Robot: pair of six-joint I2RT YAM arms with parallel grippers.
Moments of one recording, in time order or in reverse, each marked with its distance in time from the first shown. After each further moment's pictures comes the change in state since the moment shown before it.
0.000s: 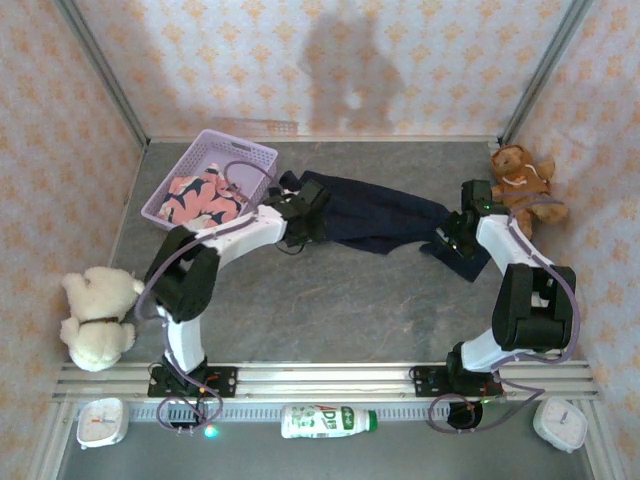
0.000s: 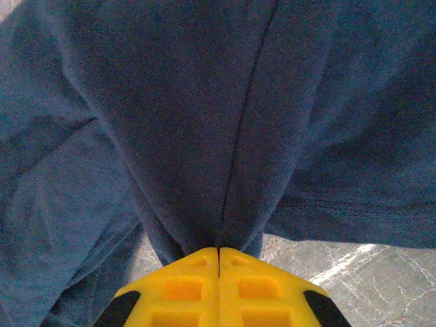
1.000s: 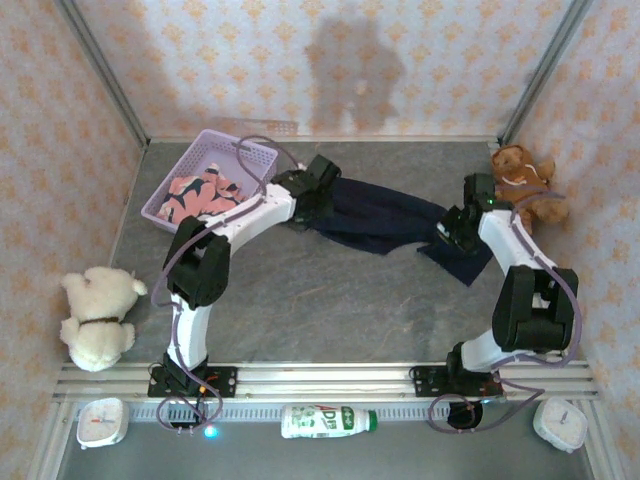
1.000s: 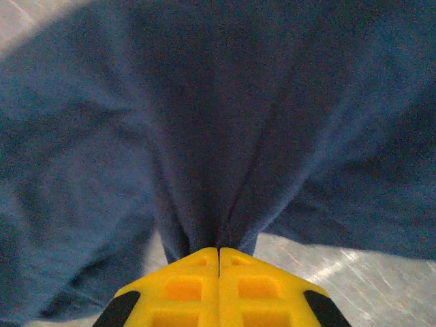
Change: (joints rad) left arm 0.038 0.106 0.366 -0.136 -0.005 0.174; right arm 0.000 0.017 0.124 -0.069 -0.039 -0.038
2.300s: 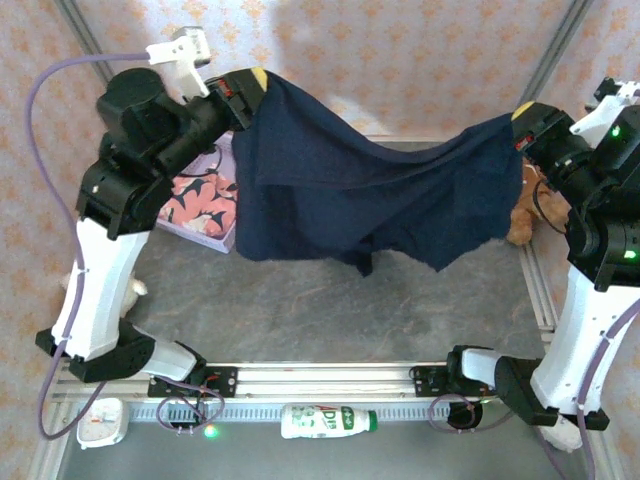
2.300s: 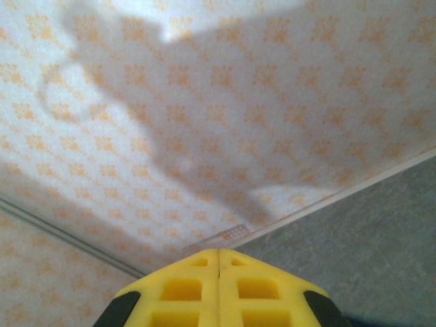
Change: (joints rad) left arm 0.087 -0.556 0.453 0.033 0.203 0.064; right arm -0.022 -0.272 1.081 -0.347 -0.121 -0.079
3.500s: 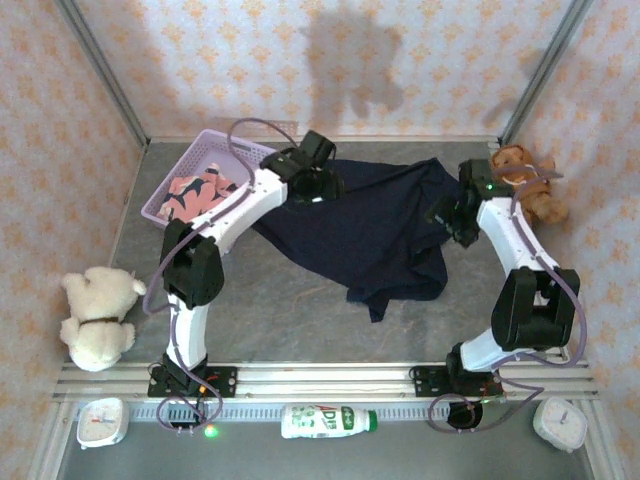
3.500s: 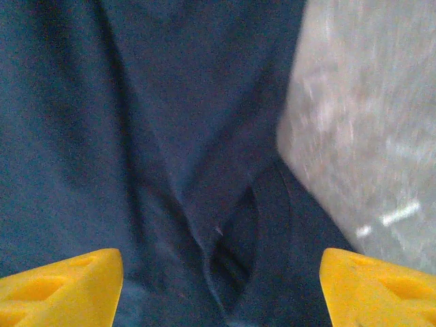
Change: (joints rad) left arm -0.071 0.547 -0.371 -0.087 -0.051 -0.065; right arm 0.082 0.255 -1.030 0.190 0.167 0.008
